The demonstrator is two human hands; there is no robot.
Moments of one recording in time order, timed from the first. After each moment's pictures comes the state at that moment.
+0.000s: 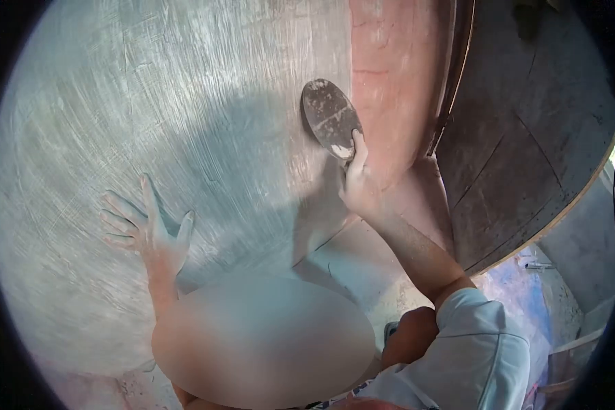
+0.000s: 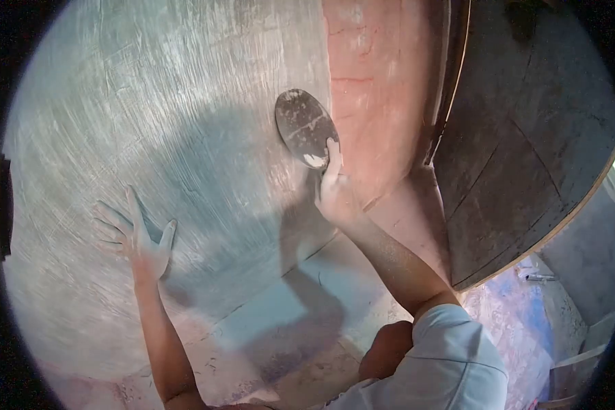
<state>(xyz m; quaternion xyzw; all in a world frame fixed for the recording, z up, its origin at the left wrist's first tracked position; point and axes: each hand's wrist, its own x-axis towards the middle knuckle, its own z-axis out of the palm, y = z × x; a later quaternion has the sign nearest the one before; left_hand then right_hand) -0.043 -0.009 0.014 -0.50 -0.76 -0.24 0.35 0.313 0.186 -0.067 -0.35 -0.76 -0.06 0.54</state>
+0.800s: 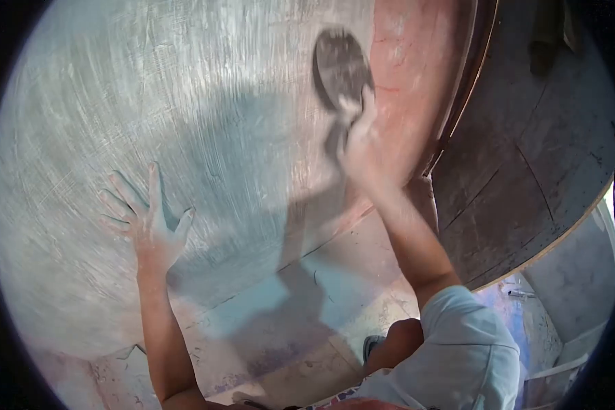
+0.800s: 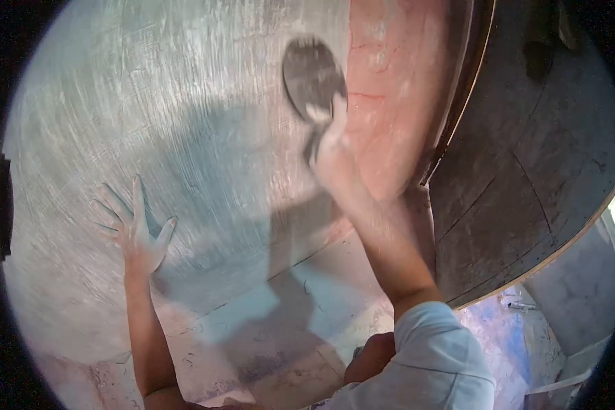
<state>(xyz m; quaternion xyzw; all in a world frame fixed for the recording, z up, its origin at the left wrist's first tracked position) -0.044 -0.010 0.006 -0.51 -0.75 -0.23 0.34 0.300 0.211 0.023 -0.34 -0.76 -0.04 0.56</state>
